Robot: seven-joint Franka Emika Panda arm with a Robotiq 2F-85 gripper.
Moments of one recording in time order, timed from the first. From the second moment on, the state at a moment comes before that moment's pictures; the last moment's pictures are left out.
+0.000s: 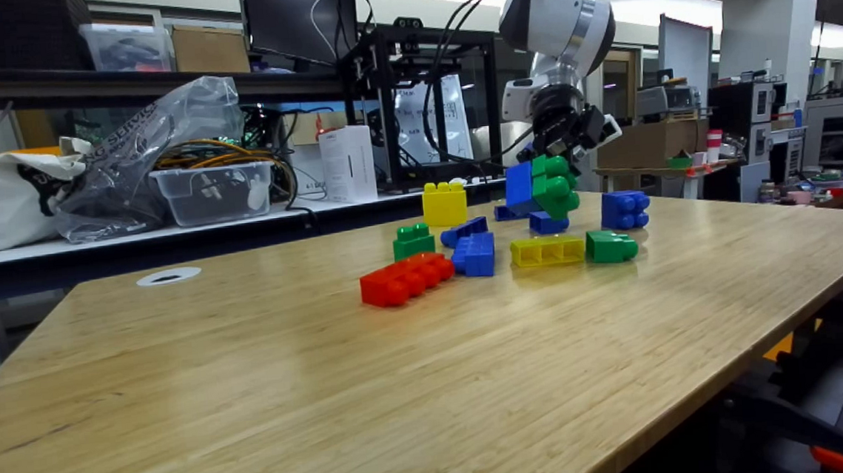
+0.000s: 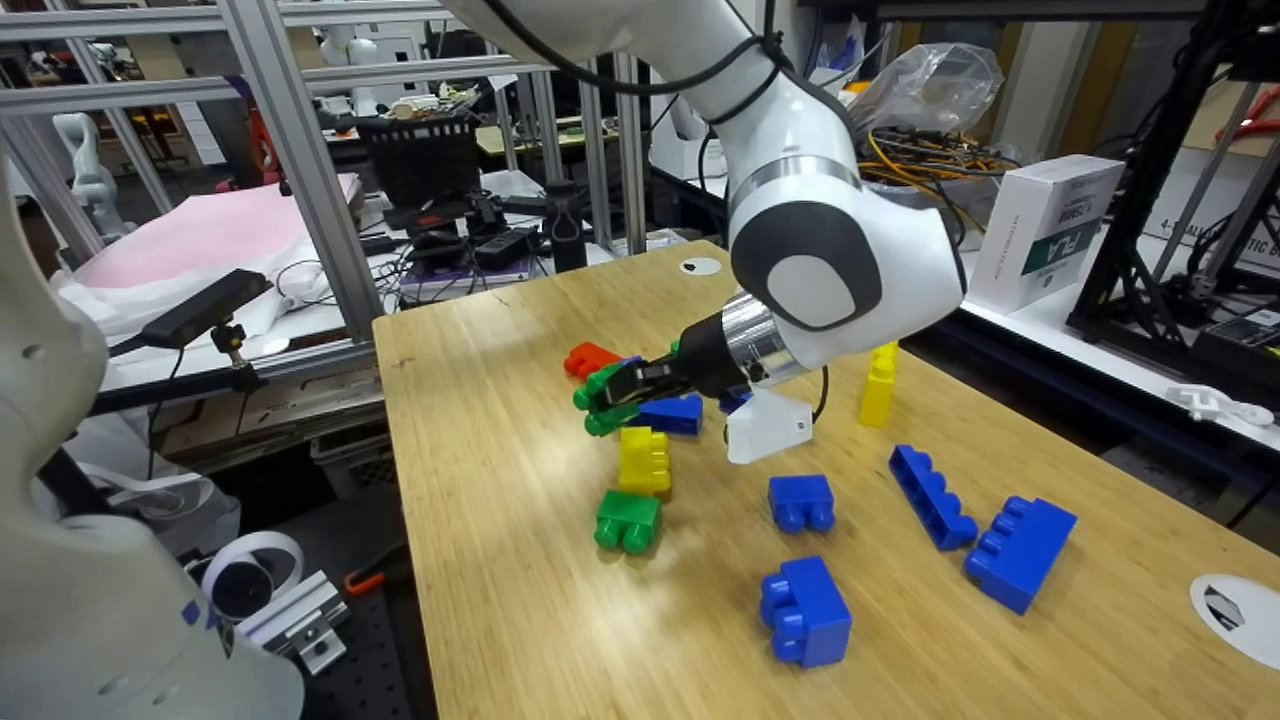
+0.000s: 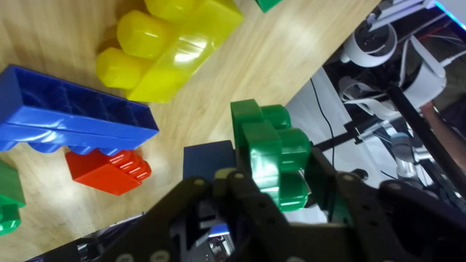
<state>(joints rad) -0.23 0.40 -0.04 -1.99 0.54 1.55 -2.14</state>
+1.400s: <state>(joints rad) -0.18 0.55 -0.02 -1.83 0.50 1.51 -1.83</state>
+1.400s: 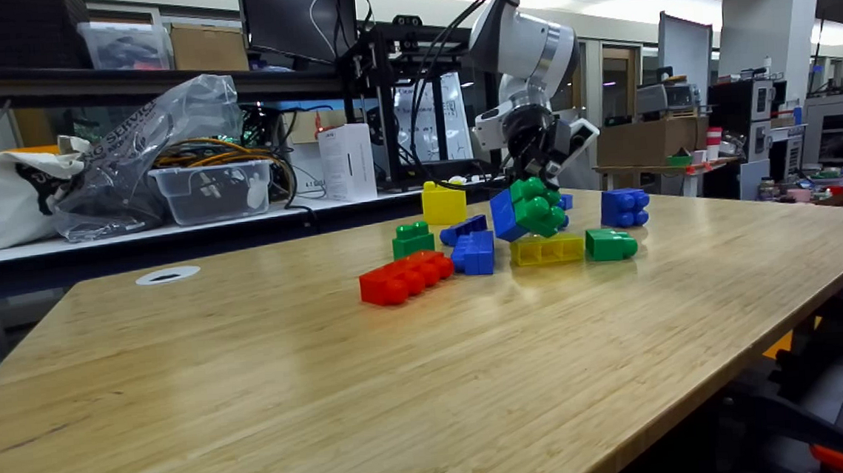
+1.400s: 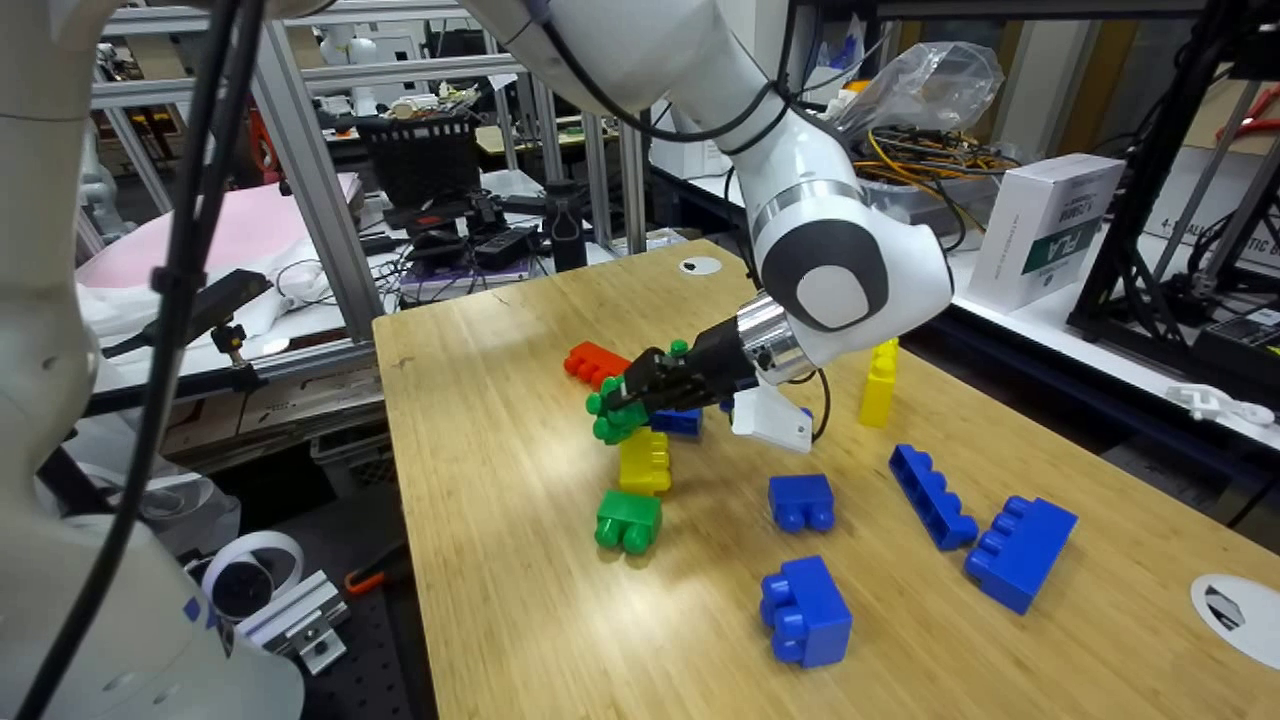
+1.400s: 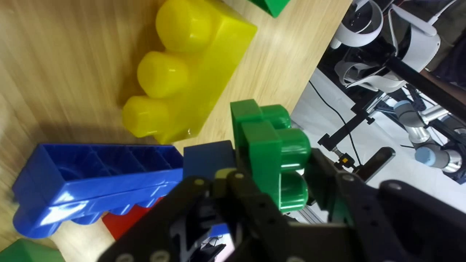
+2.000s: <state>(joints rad) -0.16 0.57 -0.01 -1.86 0.38 1.56 -1.78</state>
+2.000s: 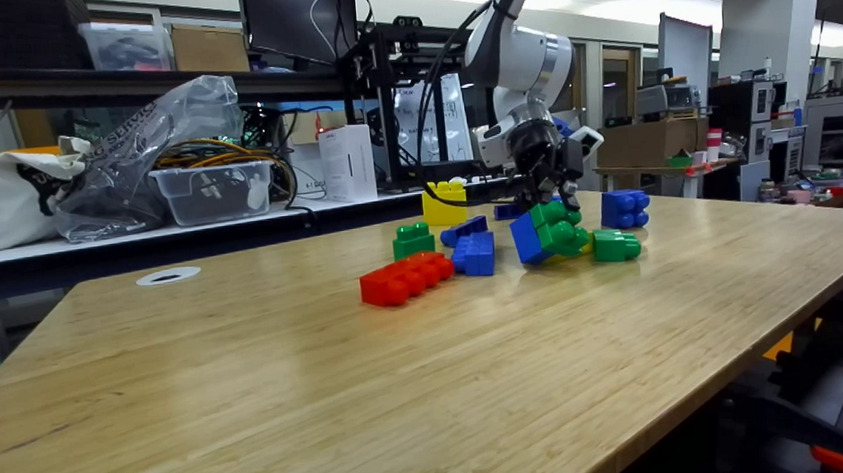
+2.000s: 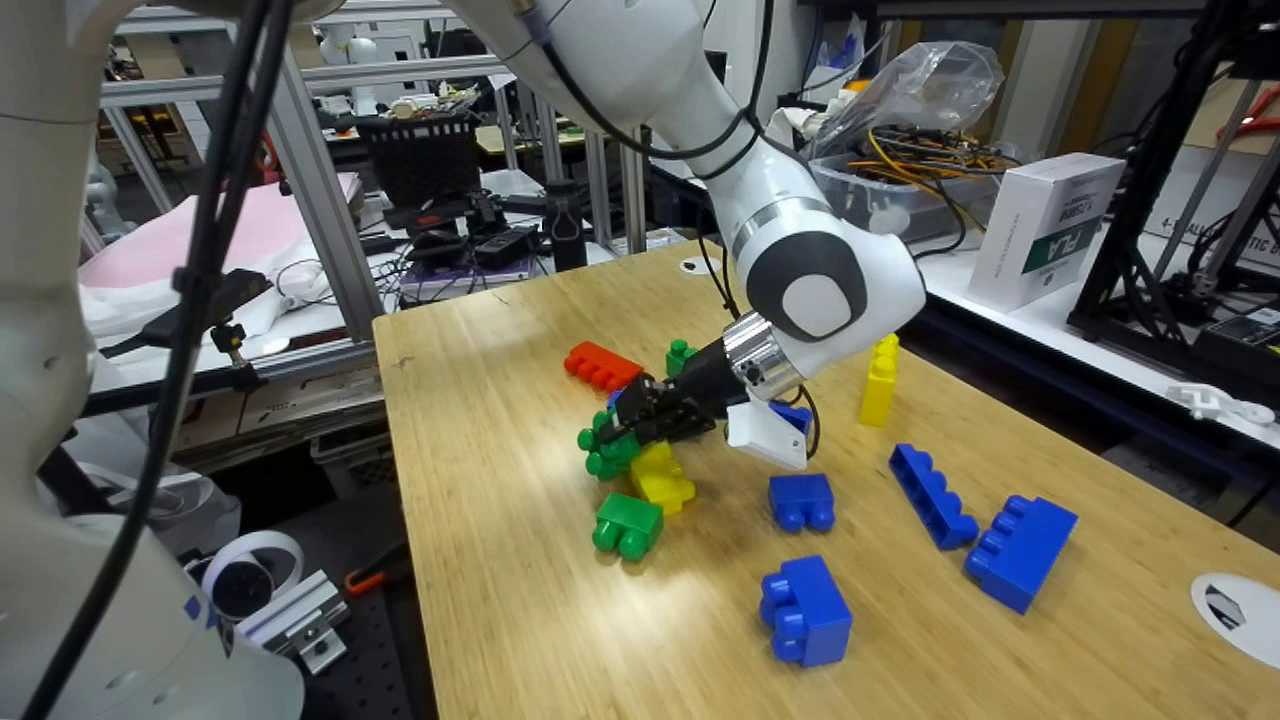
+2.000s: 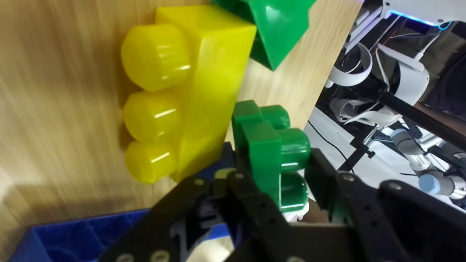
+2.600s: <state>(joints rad) -0.16 0.56 -0.01 -1.88 0.26 1.63 -1.68</state>
